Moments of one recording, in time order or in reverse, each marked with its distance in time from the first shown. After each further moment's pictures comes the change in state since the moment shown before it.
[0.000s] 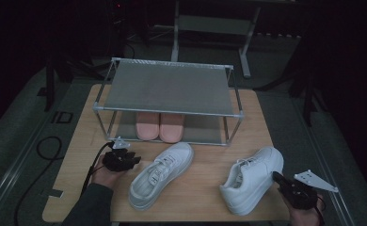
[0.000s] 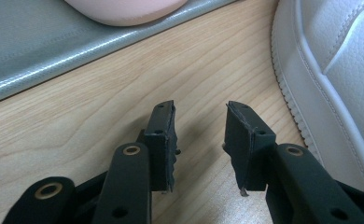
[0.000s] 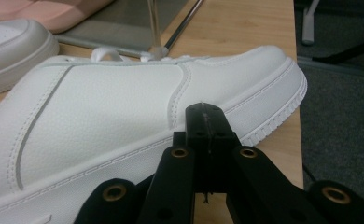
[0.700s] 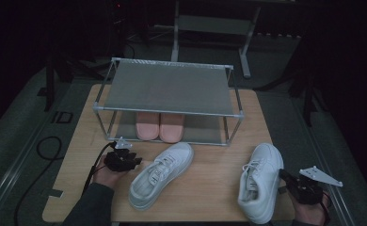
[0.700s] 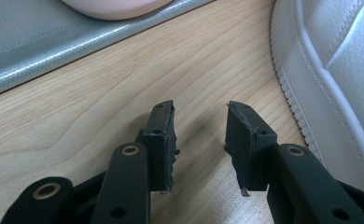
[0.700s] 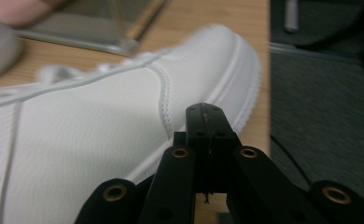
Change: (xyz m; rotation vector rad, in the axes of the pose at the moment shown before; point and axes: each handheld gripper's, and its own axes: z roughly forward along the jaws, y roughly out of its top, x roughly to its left) left arm -0.002 0.001 0.004 0.024 -0.005 0.007; right arm -0.026 0.002 0.007 0.050 -0.075 0.029
